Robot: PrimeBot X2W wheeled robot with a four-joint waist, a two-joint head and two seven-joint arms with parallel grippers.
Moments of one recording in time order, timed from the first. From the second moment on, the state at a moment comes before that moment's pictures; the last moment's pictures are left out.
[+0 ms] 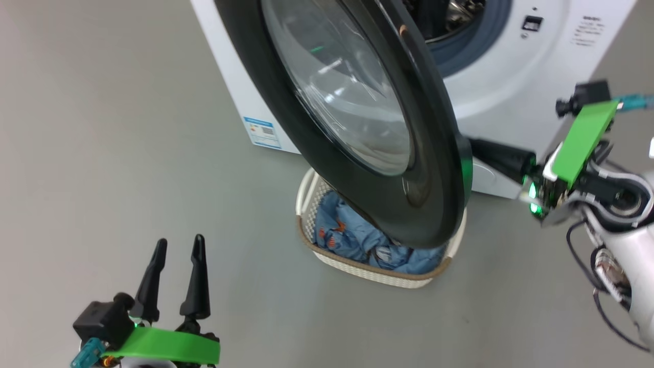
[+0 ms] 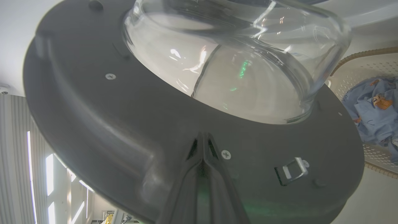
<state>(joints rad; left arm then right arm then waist) -0.16 0.05 -0.11 0.26 -0.44 -0.13 -0.26 -0.71 -0.37 0.34 0.45 1.70 0.12 0.72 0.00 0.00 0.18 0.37</state>
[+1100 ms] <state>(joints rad) -0.06 0.07 -0.07 0.25 -0.43 -0.13 -0.26 -0.52 -0.21 0.32 0.41 1.77 0.12 0.86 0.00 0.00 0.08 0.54</state>
